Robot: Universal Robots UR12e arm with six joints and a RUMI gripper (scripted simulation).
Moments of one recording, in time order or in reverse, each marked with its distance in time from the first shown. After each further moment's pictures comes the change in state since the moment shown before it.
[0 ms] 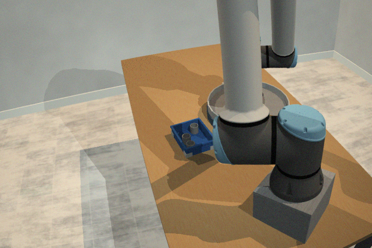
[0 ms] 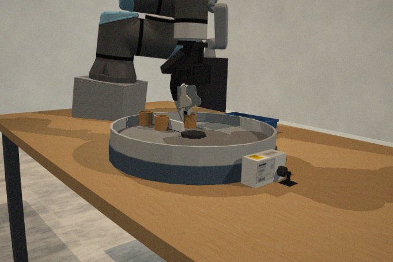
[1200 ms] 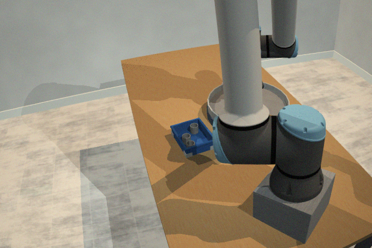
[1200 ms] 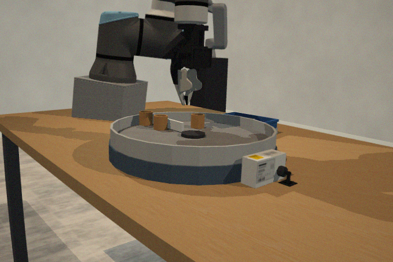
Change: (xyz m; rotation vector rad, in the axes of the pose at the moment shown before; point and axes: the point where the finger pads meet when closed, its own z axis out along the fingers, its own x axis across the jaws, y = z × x) arm 0.000 0.000 -0.044 0.000 0.000 0.000
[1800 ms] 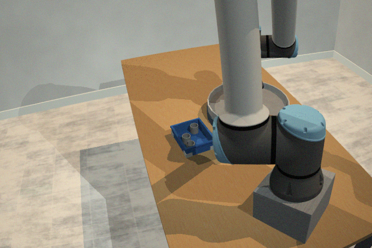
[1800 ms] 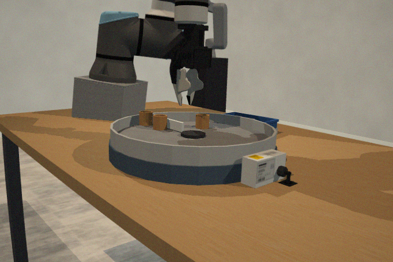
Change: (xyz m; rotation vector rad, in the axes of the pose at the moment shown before) arm 0.000 0.000 0.000 0.000 0.000 0.000
